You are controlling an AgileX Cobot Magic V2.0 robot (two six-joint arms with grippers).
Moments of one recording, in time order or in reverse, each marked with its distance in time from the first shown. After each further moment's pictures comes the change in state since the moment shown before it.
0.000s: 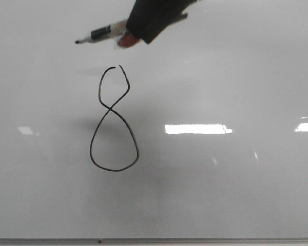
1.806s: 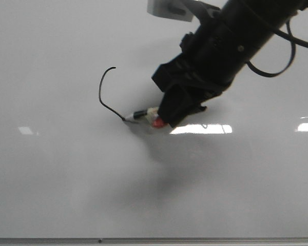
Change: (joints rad) left arm 0.000 -0.049 0.044 0.004 -0.043 -0.011; right arm -0.146 0.200 0.229 0.158 -0.208 0.134
